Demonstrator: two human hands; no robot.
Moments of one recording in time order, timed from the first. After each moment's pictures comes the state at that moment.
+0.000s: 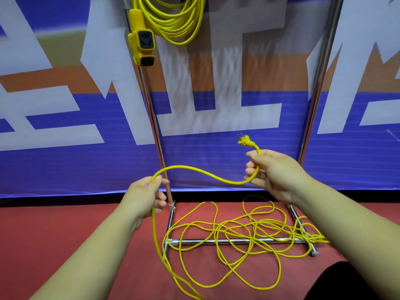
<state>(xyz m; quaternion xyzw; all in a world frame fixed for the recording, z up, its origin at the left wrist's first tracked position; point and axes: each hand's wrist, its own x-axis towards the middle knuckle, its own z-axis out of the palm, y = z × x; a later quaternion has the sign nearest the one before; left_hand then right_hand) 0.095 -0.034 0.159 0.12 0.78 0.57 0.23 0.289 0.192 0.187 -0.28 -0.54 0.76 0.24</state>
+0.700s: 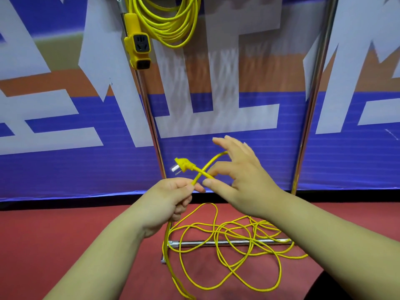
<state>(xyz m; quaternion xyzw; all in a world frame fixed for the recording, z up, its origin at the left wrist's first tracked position) 0.150 -0.022 0.190 0.33 0.69 0.54 0.36 0.280 0.150 0.186 -0.06 -0.93 0.21 0.29</state>
